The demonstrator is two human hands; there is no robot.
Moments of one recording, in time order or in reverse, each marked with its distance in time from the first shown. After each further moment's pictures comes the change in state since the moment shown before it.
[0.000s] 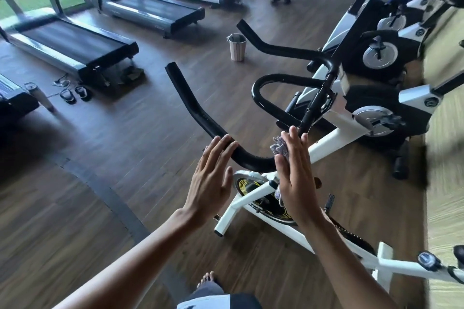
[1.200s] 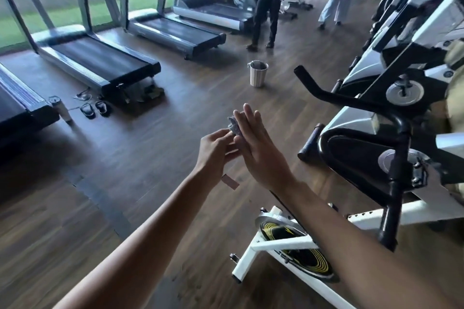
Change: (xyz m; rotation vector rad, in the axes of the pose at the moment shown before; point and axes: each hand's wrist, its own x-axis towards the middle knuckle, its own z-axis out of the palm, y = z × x) left_hand 0.166 -0.127 -0.099 -1.217 0.074 -0.843; right_hand 0.190 -0.095 0.184 -0.059 -0.311 -0.274
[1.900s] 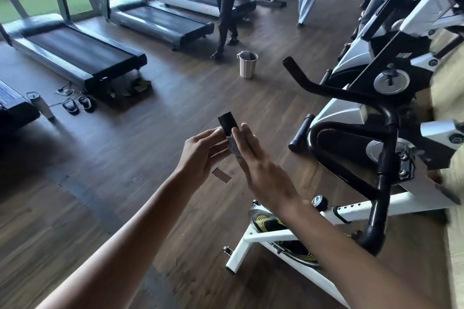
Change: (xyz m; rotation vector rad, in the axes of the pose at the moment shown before) left_hand 0.008 -0.007 -0.009 -0.139 -0.076 -0.112; right_hand -0.038 0.000 -0.017 -0.136 -0.191 0.152
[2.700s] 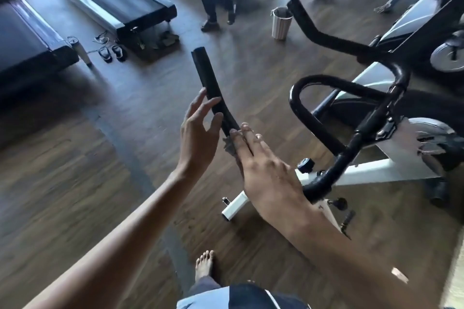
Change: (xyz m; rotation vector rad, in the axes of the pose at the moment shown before) left_hand -0.061 -0.107 0.048 0.964 0.472 0.597; right_hand -0.126 0.010 -0.069 -0.270 -0.362 0.031
